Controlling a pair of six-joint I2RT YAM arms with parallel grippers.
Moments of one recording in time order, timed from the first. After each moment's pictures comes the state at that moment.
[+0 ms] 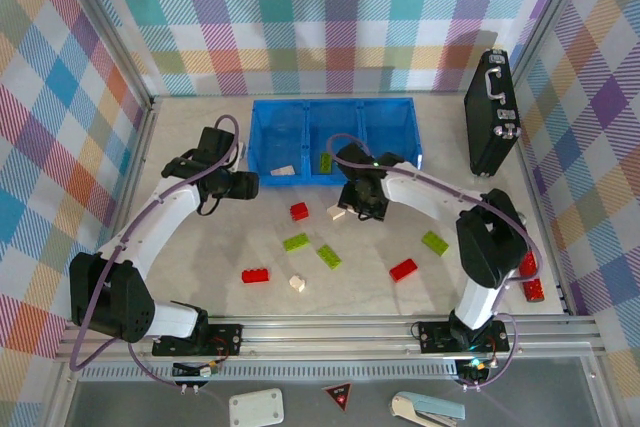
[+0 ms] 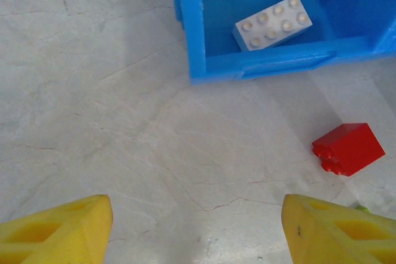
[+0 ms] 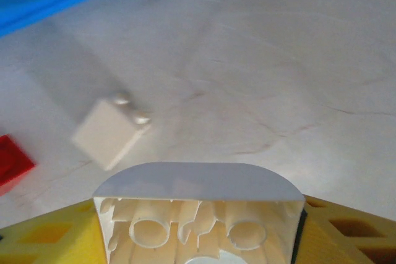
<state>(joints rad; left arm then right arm) -0.26 1.36 1.12 -0.78 -0.06 -0.14 0.73 1.76 1.34 -0.87 0.12 0.96</state>
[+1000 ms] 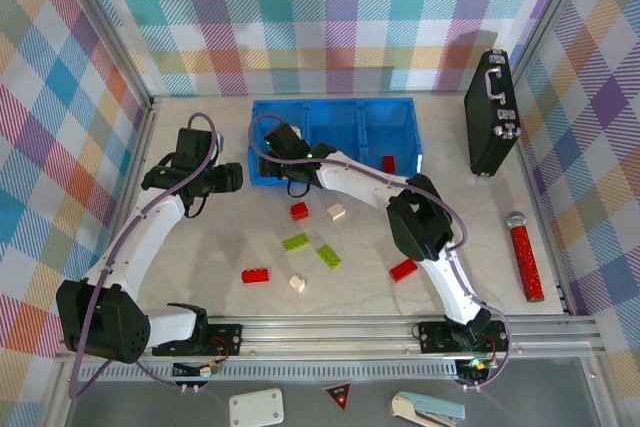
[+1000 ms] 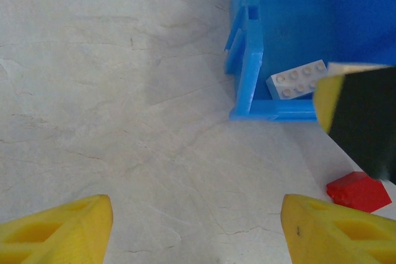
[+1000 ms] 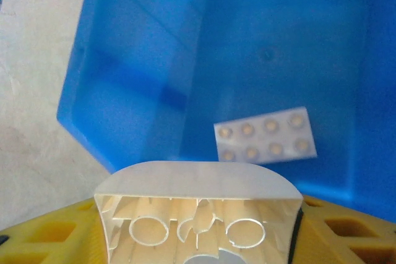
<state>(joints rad) -0.18 1.25 1.09 -0.73 -0.09 -0.18 0.87 2.25 1.93 -0.49 0.13 0.72</state>
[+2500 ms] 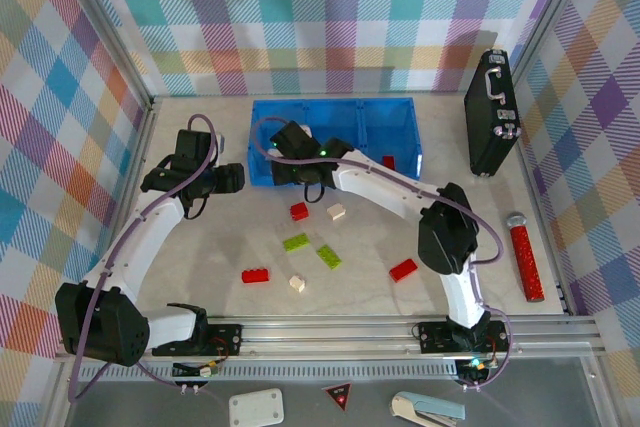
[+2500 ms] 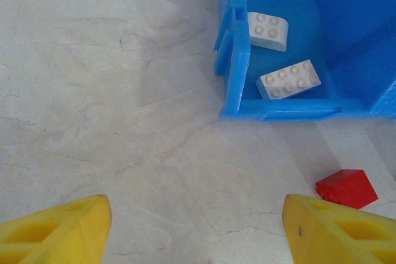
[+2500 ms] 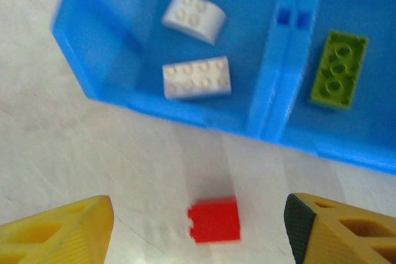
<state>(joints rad) -0.18 1.24 1.07 -0.71 -0.06 -0.18 0.91 2.00 1.81 -0.78 0.23 0.59</state>
